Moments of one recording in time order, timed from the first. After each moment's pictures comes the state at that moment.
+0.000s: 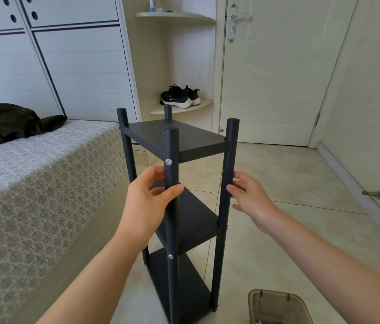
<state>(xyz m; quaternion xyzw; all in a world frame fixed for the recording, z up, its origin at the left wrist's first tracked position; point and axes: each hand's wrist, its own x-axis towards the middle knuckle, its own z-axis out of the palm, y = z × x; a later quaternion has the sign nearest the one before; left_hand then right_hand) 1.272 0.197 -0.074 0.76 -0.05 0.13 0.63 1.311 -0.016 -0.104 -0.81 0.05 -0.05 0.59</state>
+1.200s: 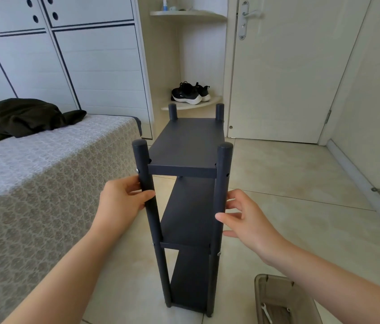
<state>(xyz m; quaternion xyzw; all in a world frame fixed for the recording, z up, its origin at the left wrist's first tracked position) 1.239 0.267 -0.077 0.81 0.02 0.14 0.57 1.222 0.020 -0.116 -0.83 -0.01 -0.01 0.56</state>
